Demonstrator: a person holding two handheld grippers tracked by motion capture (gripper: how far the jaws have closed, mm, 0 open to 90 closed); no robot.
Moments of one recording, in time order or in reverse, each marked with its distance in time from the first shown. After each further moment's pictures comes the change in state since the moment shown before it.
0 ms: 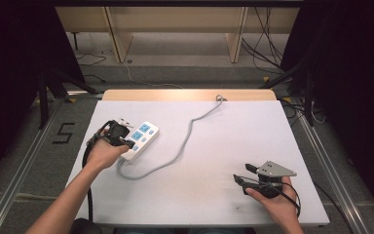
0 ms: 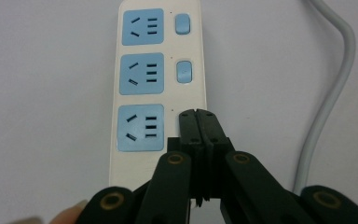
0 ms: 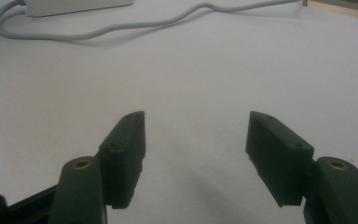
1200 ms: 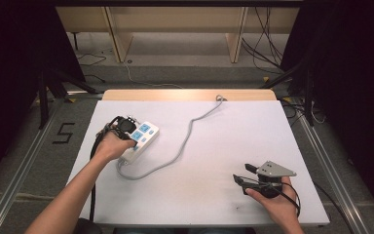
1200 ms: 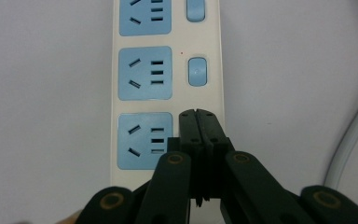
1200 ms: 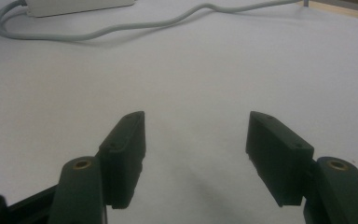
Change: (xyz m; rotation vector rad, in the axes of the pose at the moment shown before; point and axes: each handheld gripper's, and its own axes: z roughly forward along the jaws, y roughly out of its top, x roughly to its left) left arm 0.006 0.019 0.026 0.130 -0.003 -0.005; right arm 0.000 0.000 0.000 -0.001 0.002 0.000
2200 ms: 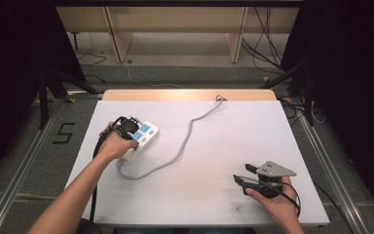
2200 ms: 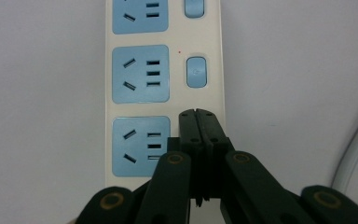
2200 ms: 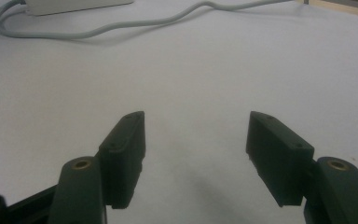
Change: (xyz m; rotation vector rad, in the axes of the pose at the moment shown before) left arm -0.002 0.004 0.007 0.033 0.007 0.008; right arm -0.001 -0.001 0.000 0.004 0.001 0.001
